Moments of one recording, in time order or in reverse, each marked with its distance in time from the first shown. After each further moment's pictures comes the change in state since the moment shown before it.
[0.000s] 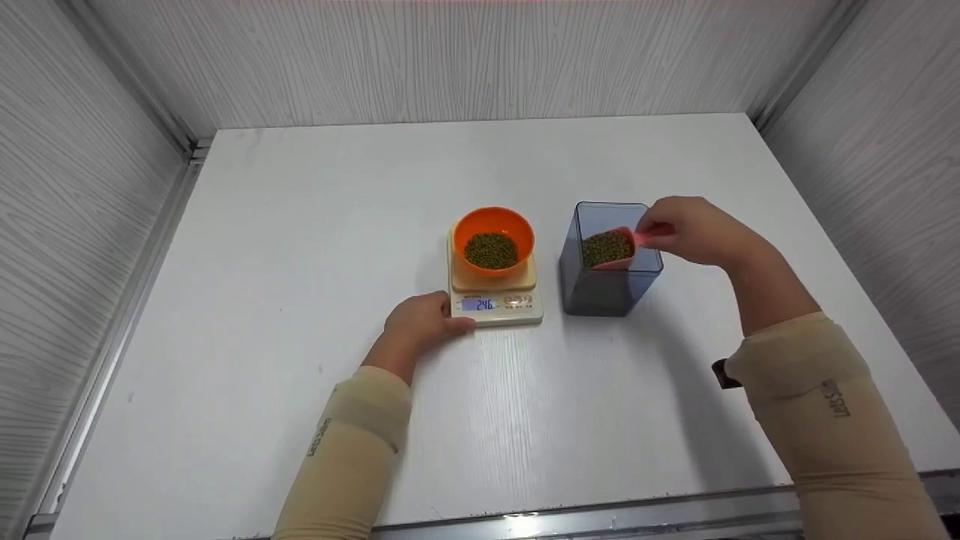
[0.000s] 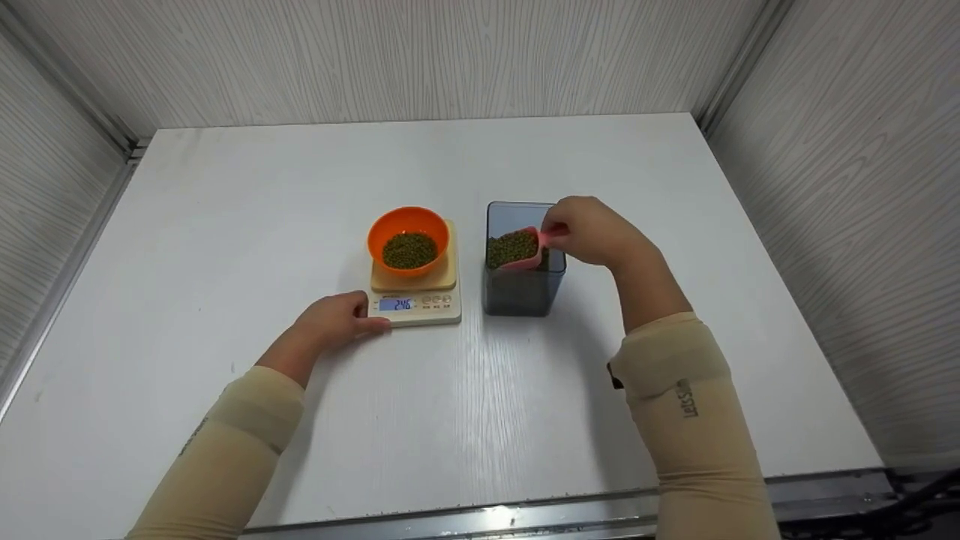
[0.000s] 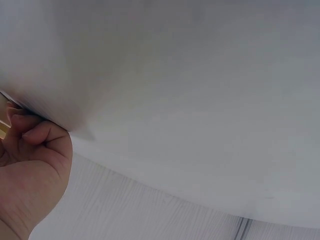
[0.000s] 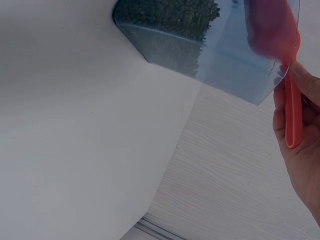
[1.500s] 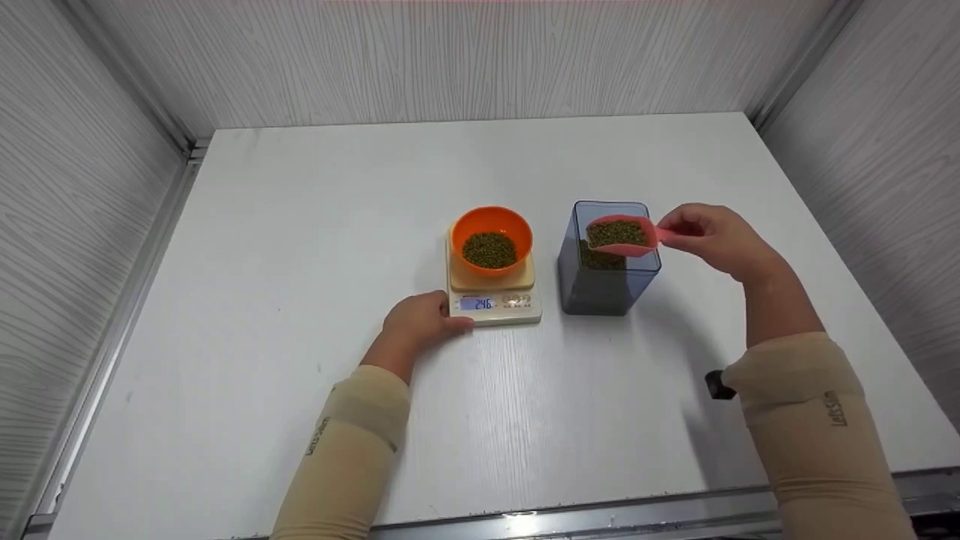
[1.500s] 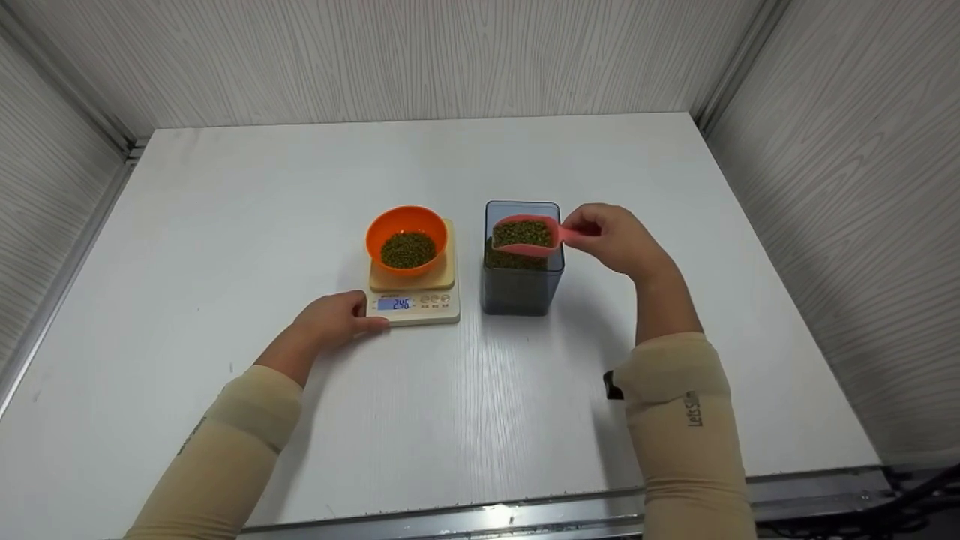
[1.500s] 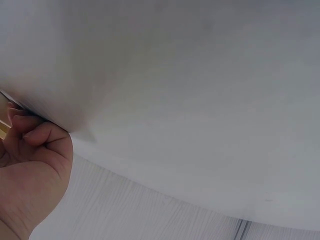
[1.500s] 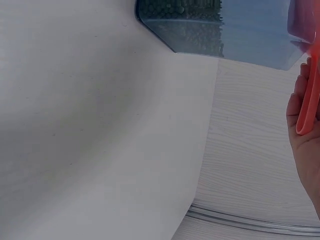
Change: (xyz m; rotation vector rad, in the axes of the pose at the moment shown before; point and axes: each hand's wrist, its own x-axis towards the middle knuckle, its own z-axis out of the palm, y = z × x) left_hand 0.003 -0.003 0.001 0.012 0.004 0.011; right_hand -0.032 0.008 0.003 0.408 0.137 0.198
